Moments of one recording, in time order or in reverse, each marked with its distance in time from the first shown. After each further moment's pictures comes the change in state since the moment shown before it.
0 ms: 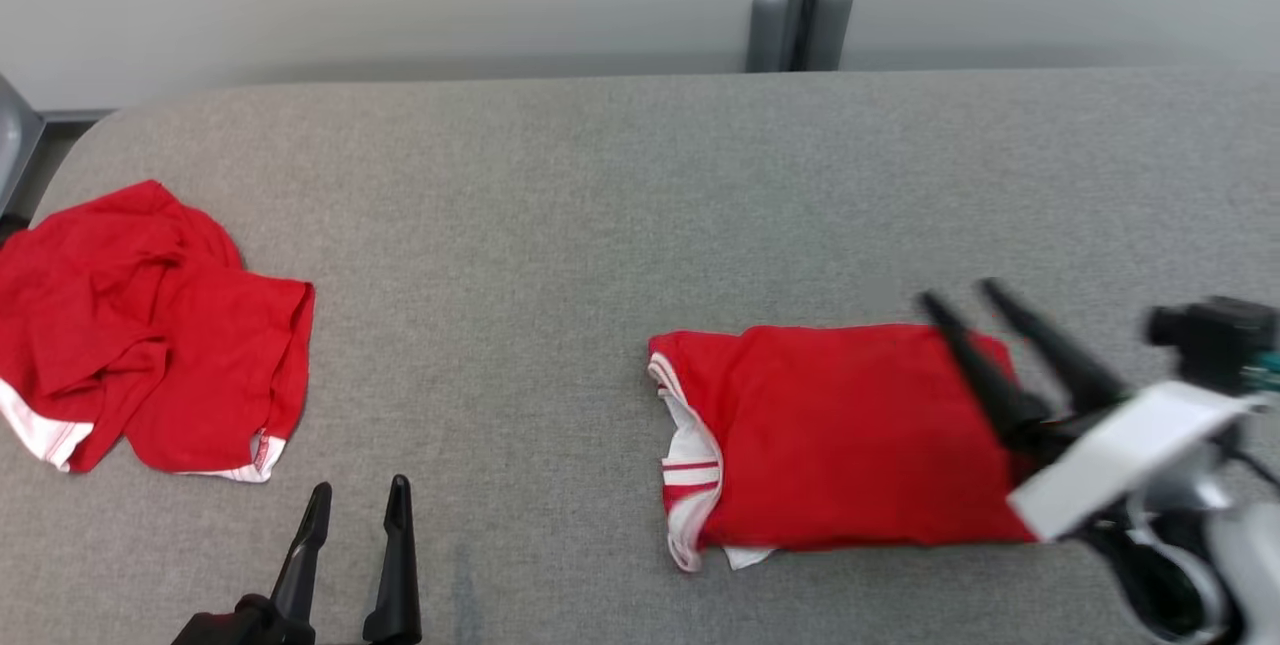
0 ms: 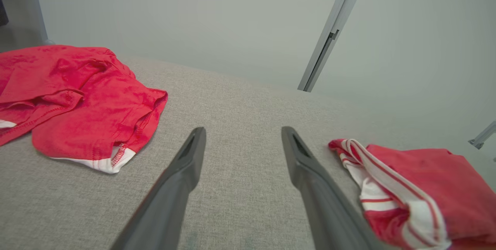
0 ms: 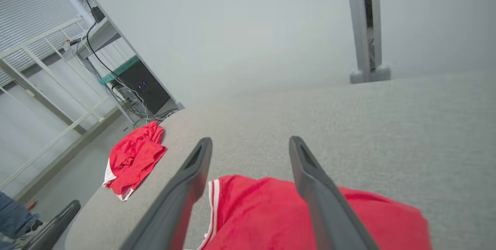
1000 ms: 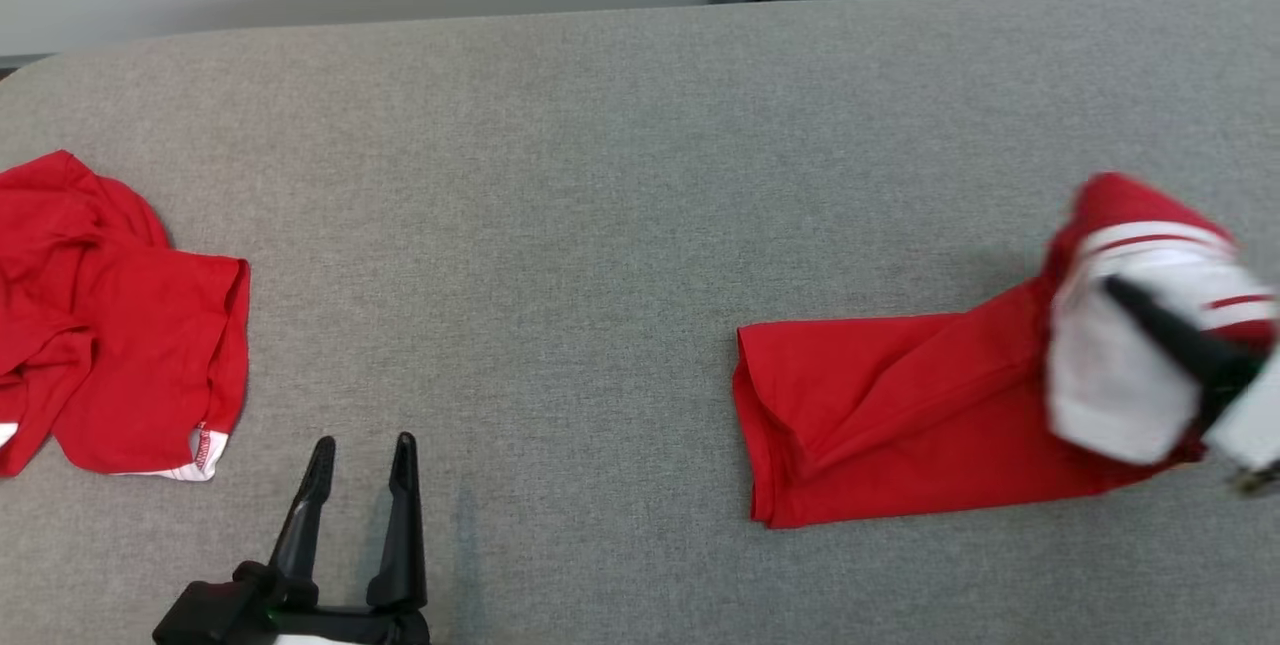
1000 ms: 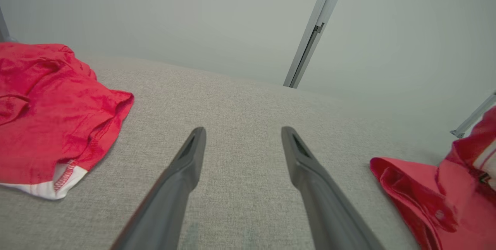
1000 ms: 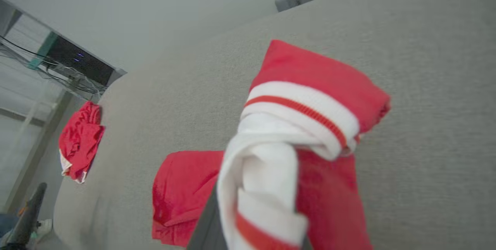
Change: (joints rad) left arm -0.028 0.000 0.005 -0.064 0.008 -0.004 0.000; right arm -0.041 -0.340 -0.211 0.108 0.343 0.000 0.327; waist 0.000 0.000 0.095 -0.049
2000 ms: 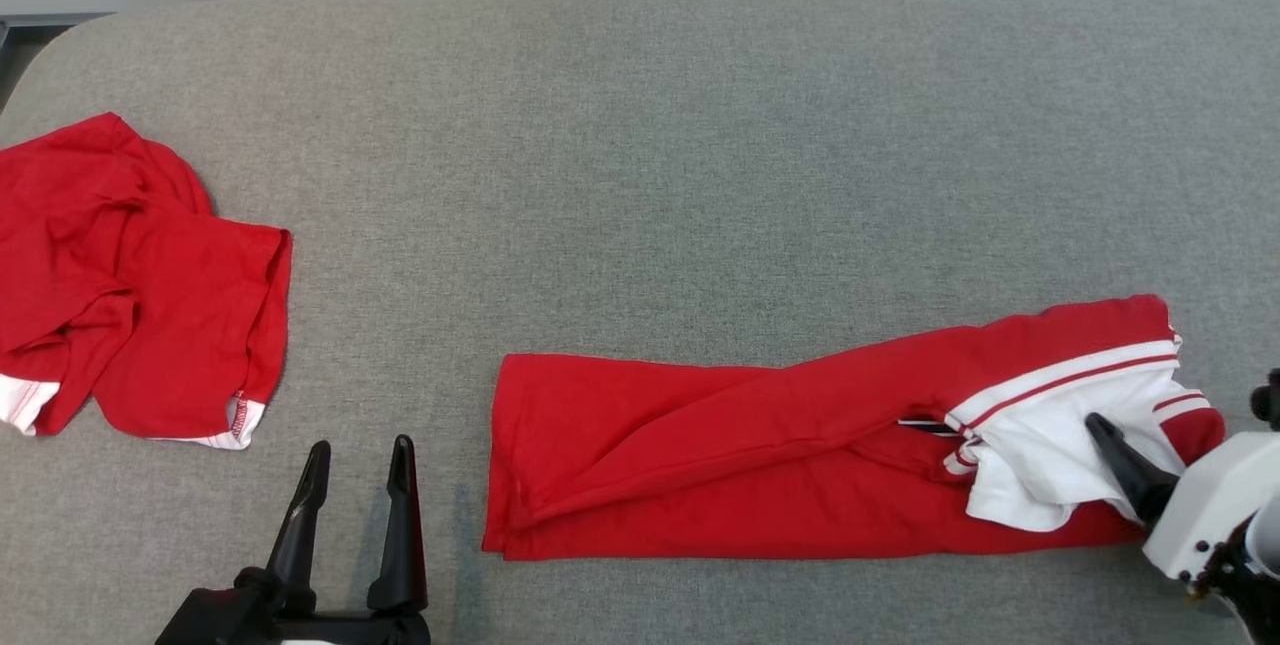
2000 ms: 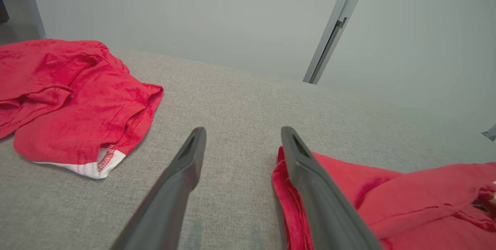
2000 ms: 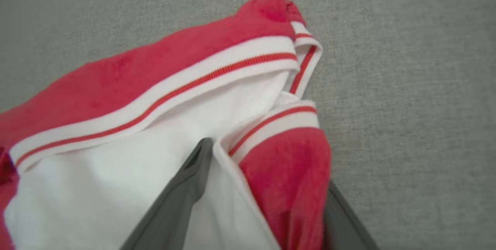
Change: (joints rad) left arm 0.015 0.018 -0.043 -0.027 0.001 0.062 0.000; right arm 0.131 0.244 -0.061 0.185 -0.481 0.000 -0.130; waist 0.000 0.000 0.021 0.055
